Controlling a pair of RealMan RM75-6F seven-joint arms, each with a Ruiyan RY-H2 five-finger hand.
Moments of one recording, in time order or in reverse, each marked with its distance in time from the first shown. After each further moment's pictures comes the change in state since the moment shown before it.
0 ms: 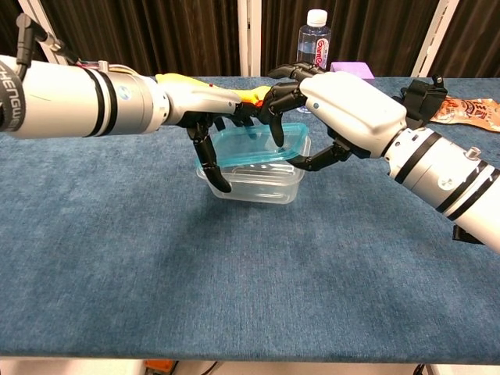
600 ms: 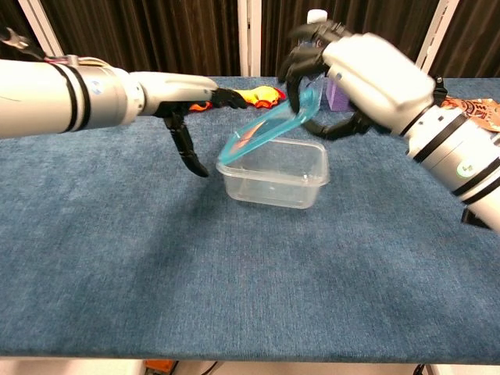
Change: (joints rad) left arm 0.066 0.028 0.014 -0.006 0.054 0.087 -0.005; right arm -0.012 -0.013 0.032 0.096 -0.022 0.158 -0.025
